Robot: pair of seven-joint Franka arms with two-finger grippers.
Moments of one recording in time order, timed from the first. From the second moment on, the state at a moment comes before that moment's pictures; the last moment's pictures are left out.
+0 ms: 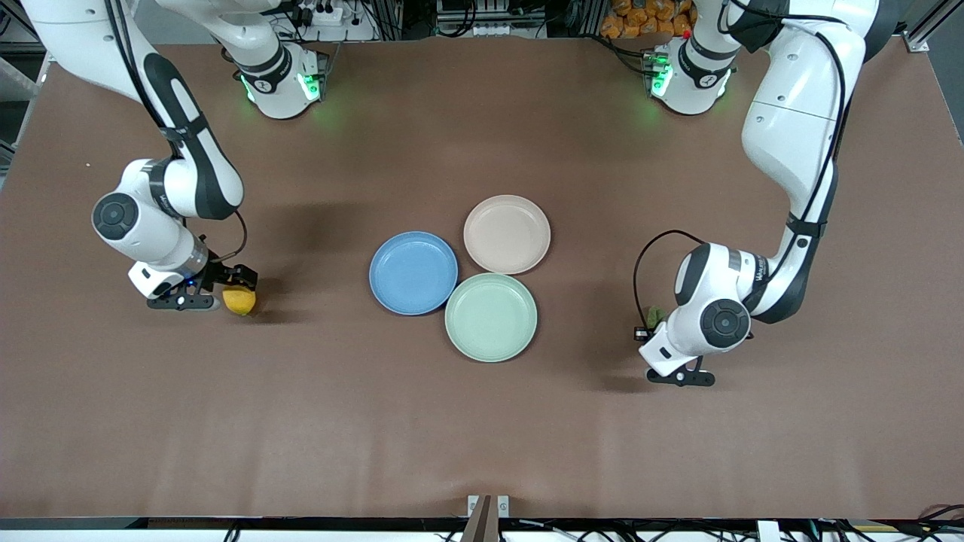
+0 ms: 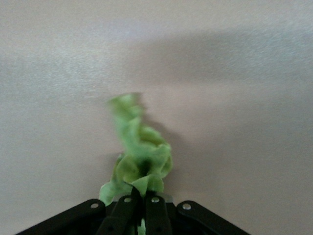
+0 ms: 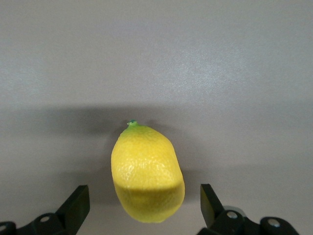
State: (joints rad) left arm -0.16 0.80 -0.15 -1.51 0.12 2.18 -0.27; right arm 0.02 0.33 -0.06 -2.25 0.01 2.60 -0.04
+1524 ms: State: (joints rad) left arm -0.33 0.50 -0.39 -1.84 0.12 2.24 -0.87; right arm 0.02 0.44 -0.06 -2.28 0.01 2.80 -0.04
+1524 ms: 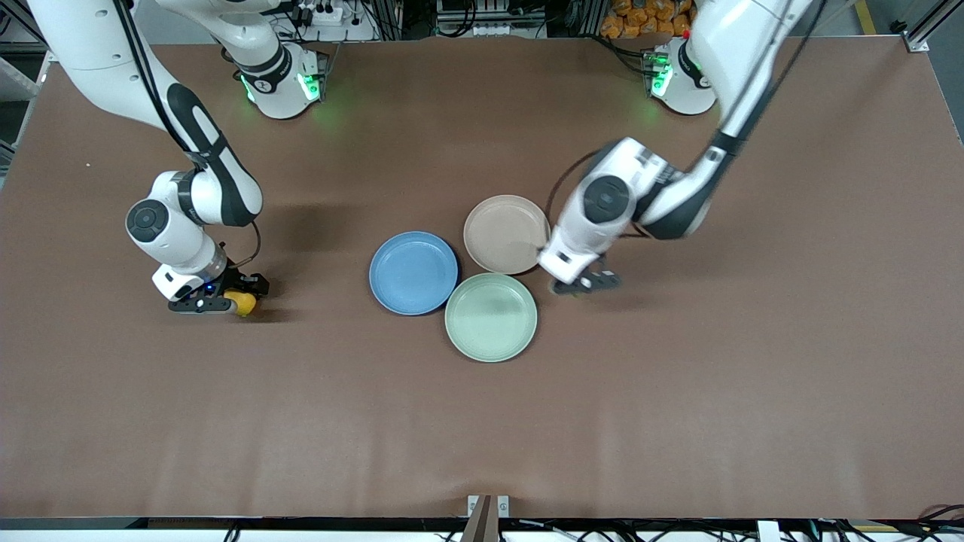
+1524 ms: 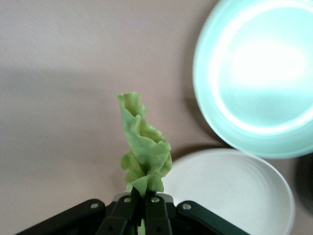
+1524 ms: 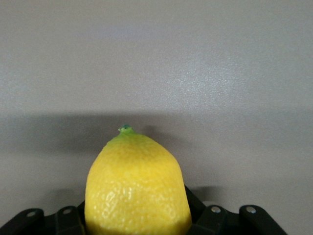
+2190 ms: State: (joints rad) left arm -0.49 0.55 -0.39 -1.83 0.12 2.26 -1.03; right arm 0.03 0.40 0.01 -2.12 0.01 2.48 0.02
